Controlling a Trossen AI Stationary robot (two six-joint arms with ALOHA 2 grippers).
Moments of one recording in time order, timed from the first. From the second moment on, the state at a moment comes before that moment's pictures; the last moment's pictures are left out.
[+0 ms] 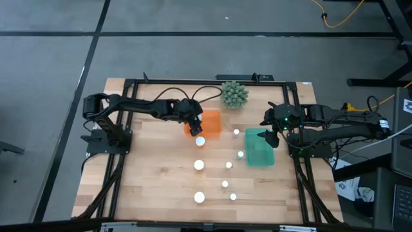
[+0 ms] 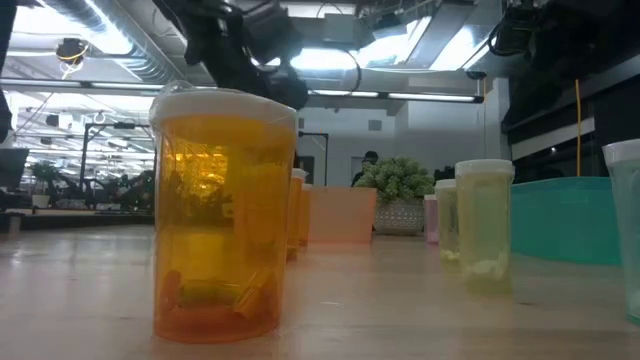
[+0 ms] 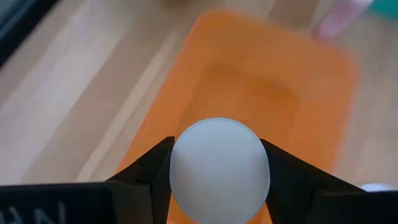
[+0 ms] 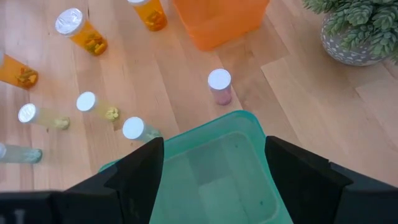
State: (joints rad) left arm 0.21 1.64 1.03 -0.34 -0.17 -0.23; right arm -0.09 0.79 0.73 -0.80 -0.01 0.31
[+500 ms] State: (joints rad) left arm 0.23 1.69 1.03 -0.35 -0.15 -0.18; right arm -0.09 0.79 0.73 -0.80 -0.01 0.31
